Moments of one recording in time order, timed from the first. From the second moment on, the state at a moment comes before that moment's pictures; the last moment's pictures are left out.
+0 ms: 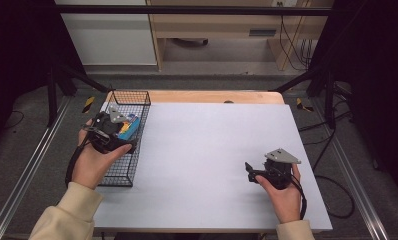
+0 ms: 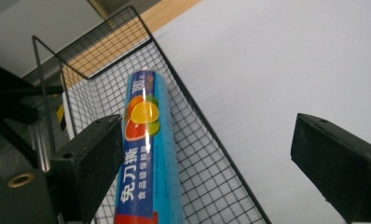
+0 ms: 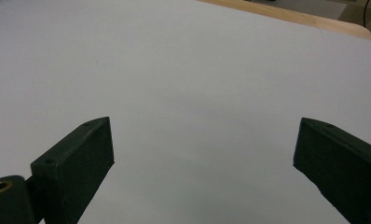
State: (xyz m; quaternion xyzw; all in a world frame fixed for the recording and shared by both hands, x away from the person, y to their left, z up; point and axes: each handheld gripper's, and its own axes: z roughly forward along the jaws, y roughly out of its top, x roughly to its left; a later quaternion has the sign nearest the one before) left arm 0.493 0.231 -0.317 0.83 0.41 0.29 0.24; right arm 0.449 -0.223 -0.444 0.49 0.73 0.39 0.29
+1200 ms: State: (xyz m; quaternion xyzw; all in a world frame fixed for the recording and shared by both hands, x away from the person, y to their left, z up) left arm 0.479 0.188 -0.310 0.84 0.27 0.25 0.41; right arm 0.431 -0.227 -0.447 0.48 0.72 0.38 0.32
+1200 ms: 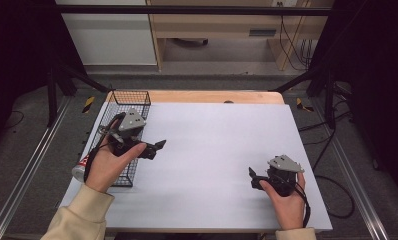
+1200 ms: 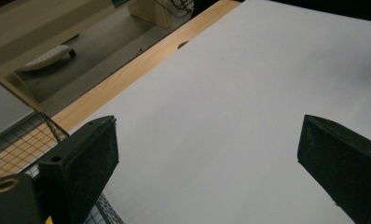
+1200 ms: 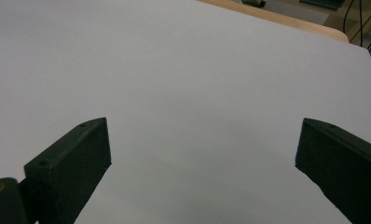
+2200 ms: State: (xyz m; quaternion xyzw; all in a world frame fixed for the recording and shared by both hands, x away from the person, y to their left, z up) left arm 0.475 0.143 -0.325 0.85 0.20 0.21 0.44; right arm 0.419 -0.240 -0.450 0.51 0.69 0.38 0.34
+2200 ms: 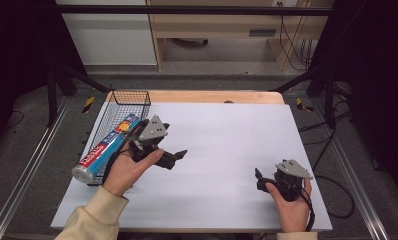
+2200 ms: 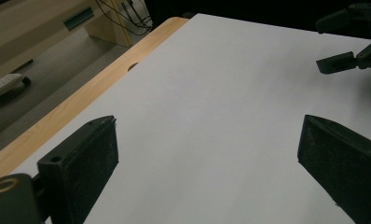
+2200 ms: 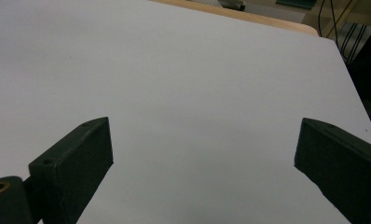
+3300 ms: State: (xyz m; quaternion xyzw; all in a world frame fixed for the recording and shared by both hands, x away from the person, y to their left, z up) left arm 0.482 0.142 -0.442 0.86 0.22 0.12 0.45; right arm 0.426 -0.237 -0.461 0.52 0.71 0.35 0.31
